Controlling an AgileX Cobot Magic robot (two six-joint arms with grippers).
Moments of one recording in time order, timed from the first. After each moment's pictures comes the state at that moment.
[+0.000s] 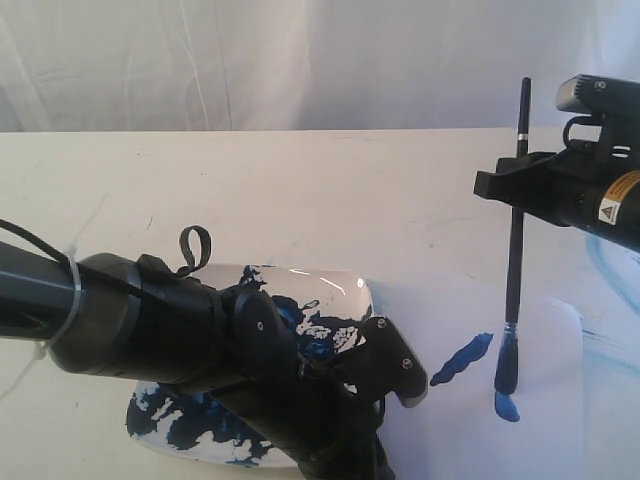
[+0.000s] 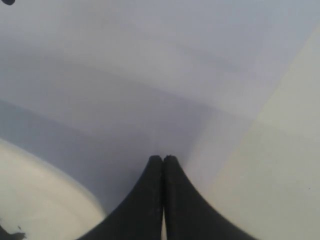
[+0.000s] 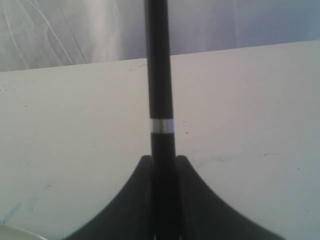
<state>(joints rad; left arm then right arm) -1.01 1.88 -0.96 -0.97 0.40 1.11 0.24 1.49 -0.65 -0.49 -0.43 0.59</state>
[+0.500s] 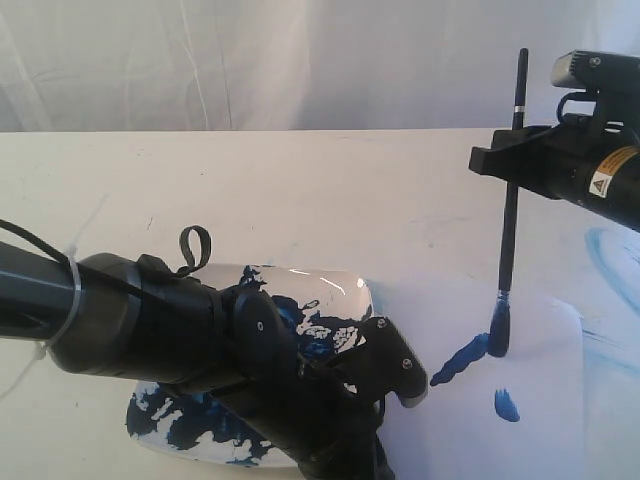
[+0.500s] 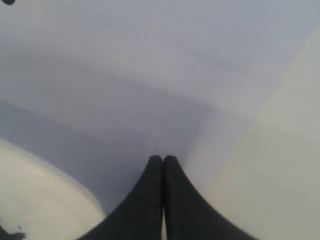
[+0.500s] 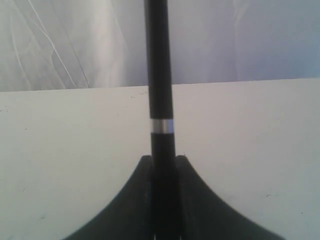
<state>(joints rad) -1.01 1.88 -0.96 -0.97 0.40 1.11 0.24 1.54 -0.72 -0.44 -0.48 0.51</state>
